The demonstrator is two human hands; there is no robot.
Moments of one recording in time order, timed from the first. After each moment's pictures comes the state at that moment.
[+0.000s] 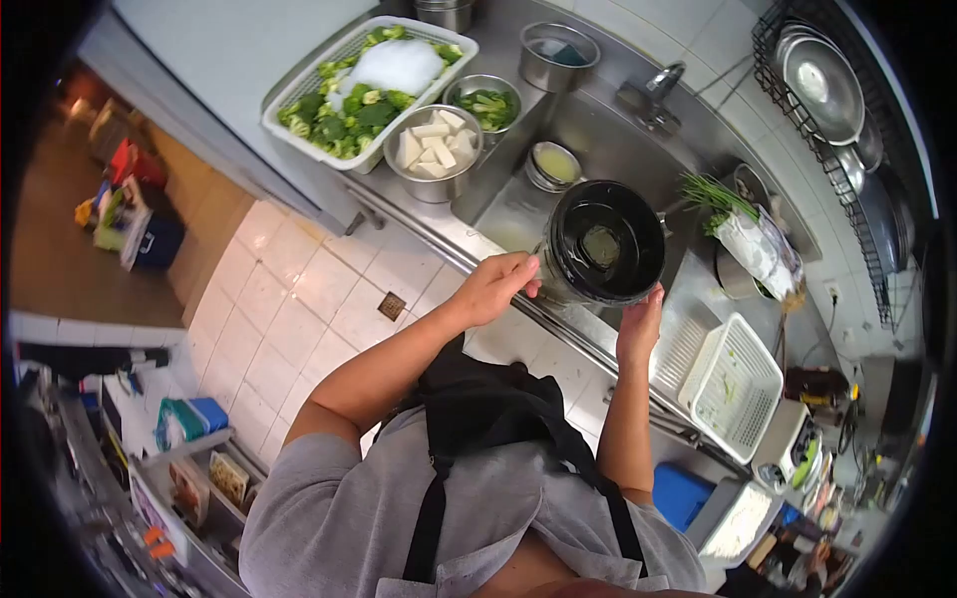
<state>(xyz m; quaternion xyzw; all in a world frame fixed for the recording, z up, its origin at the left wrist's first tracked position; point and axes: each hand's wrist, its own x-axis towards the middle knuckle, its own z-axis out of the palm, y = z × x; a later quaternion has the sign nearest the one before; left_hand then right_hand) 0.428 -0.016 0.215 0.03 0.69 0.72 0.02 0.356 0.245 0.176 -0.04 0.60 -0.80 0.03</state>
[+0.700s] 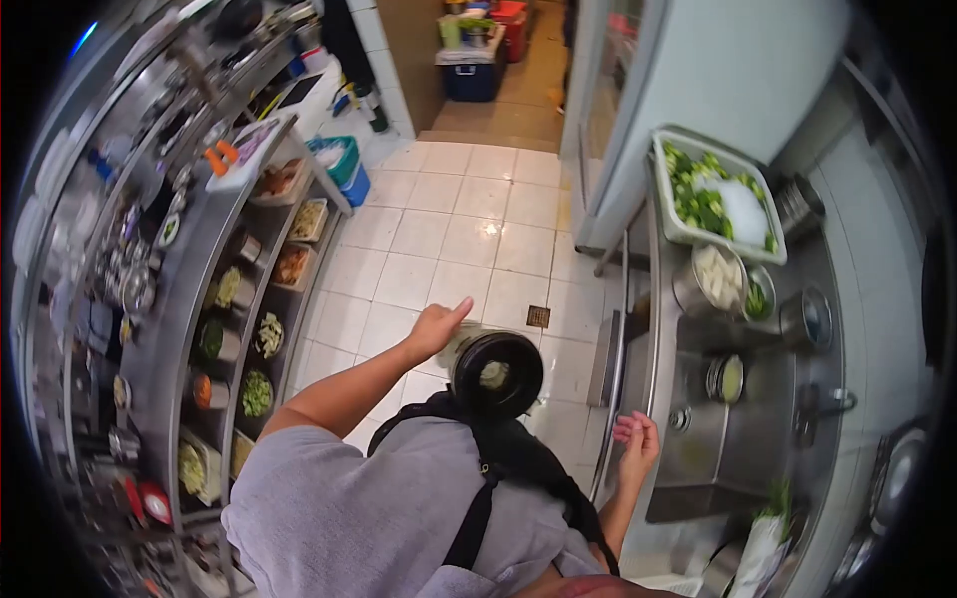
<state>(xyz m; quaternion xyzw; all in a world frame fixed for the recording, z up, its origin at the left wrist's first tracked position) 0.818 0.012 0.163 -0.64 0.54 0.47 -0.28 0.430 0.208 0.139 -0.31 0.61 -0.61 0.41</state>
